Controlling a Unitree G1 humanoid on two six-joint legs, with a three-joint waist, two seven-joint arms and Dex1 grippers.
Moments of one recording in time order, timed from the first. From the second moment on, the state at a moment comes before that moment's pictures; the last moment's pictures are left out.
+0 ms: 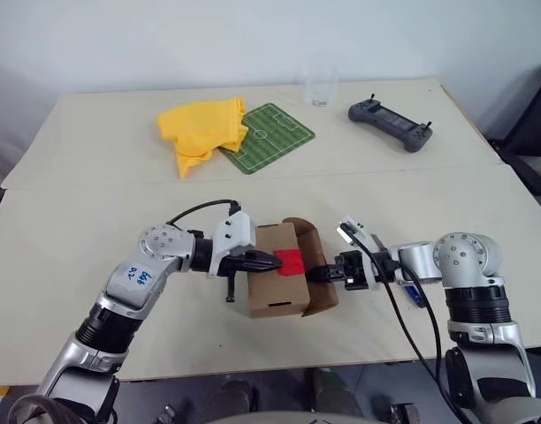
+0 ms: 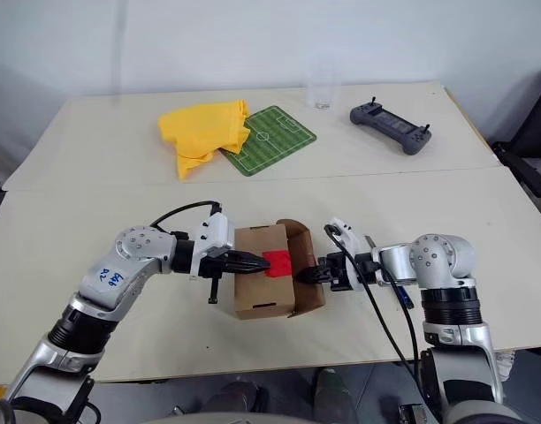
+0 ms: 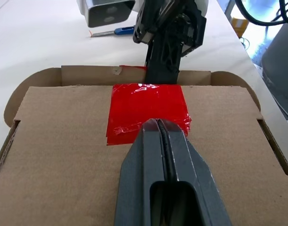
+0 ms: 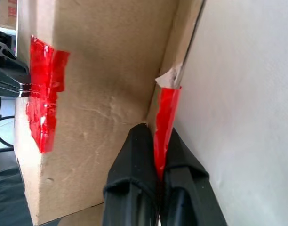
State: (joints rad) left arm -0.50 0.57 -0.25 -0.15 -0.30 0.45 -1.03; right arm -0.63 -0.49 -0.08 0.08 0.95 1.60 0.48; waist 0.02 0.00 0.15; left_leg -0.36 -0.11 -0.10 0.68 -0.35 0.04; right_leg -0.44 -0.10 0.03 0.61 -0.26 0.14
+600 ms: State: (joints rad) left arm -0.53 0.24 -0.25 0.03 -0.27 0.31 -0.87; right arm -0.89 -1.03 0.06 0.03 1.22 1.61 0.44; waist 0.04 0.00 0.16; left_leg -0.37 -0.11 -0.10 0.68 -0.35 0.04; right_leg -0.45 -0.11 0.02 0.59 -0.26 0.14
